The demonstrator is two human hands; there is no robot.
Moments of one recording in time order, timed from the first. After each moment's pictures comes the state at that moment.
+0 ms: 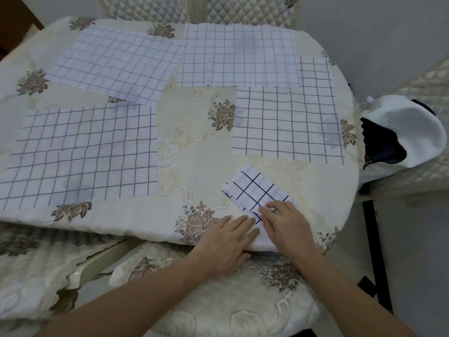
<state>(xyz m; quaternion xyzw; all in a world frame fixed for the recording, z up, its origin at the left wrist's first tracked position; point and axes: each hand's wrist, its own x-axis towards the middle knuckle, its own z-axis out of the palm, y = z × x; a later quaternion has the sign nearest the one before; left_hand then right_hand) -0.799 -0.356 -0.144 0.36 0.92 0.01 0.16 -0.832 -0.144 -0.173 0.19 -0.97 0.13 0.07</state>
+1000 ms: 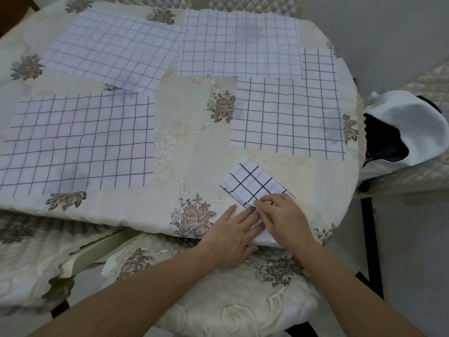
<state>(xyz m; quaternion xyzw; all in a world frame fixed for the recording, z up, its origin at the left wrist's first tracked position) -0.805 -0.330 -0.161 0.37 0.91 0.00 0.18 -0.843 -0.137 -0.169 0.24 -0.95 0.18 0.05</state>
